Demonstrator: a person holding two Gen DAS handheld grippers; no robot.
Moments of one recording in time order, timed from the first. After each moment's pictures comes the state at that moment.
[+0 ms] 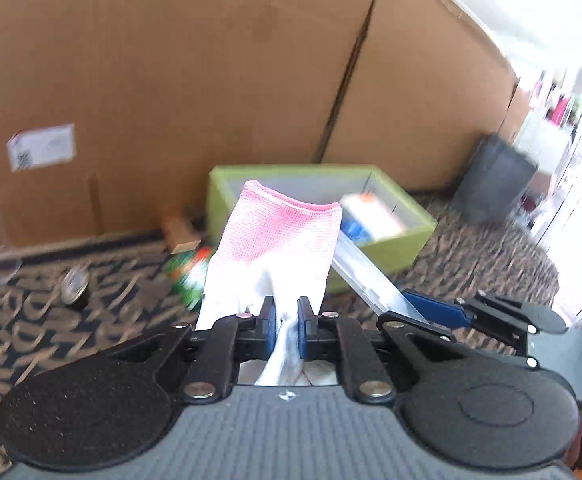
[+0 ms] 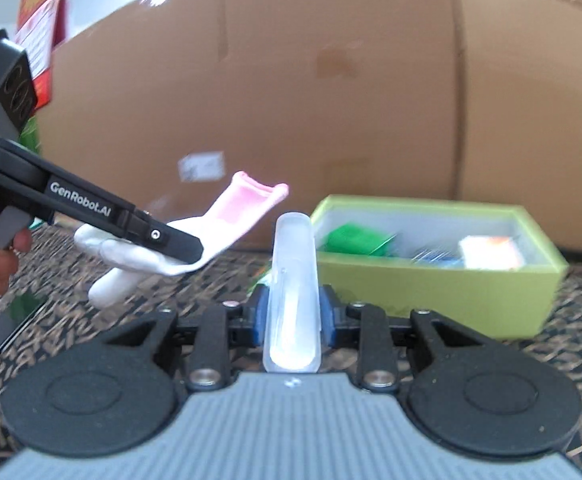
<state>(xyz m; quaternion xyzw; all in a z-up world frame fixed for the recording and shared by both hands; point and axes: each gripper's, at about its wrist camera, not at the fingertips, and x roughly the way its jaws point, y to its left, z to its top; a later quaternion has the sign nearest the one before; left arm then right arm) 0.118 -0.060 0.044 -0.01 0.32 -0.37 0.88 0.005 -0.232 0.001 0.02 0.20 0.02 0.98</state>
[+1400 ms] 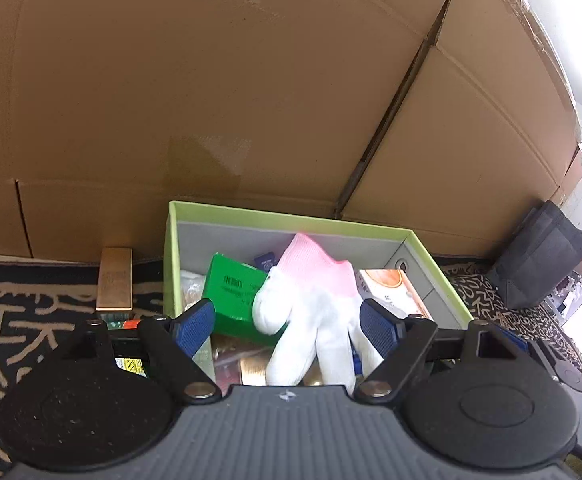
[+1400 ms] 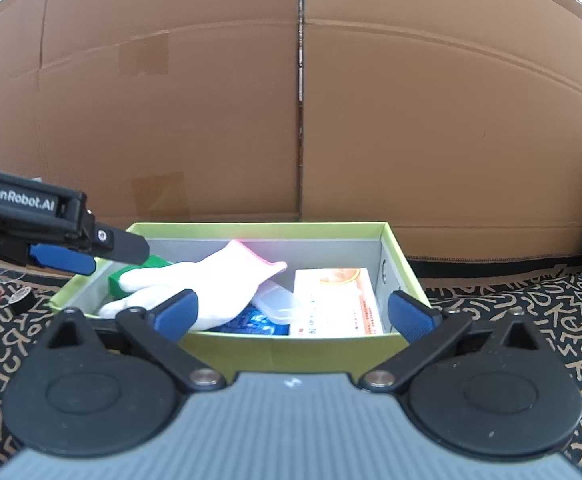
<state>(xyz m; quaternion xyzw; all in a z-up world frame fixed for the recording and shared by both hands) 0.191 -0.167 0.013 -0.08 0.32 -0.30 0.89 0.078 -0.345 -0.020 0.03 0.20 -0.12 0.97</state>
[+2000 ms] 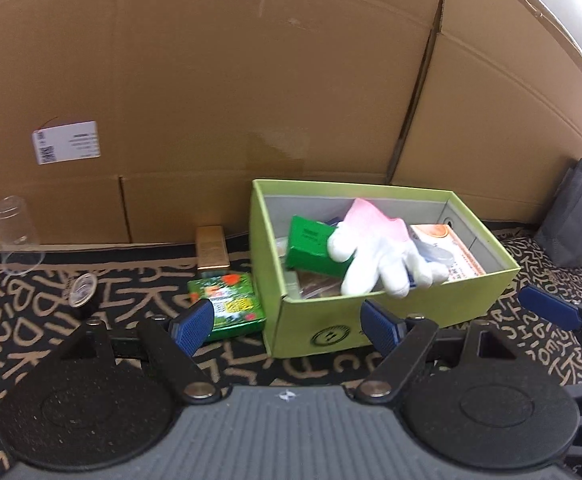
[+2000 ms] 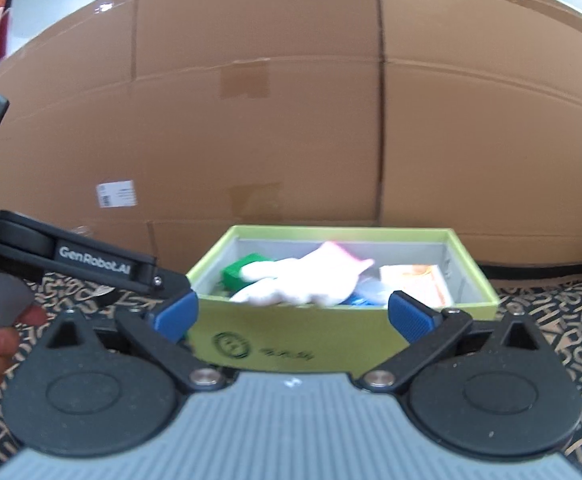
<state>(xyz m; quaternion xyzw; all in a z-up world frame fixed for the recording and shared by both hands) 0.131 -0.129 0.011 -0.01 0.31 -0.22 0.92 0.035 -0.273 -0.002 0.03 0.18 -0.04 0.98</state>
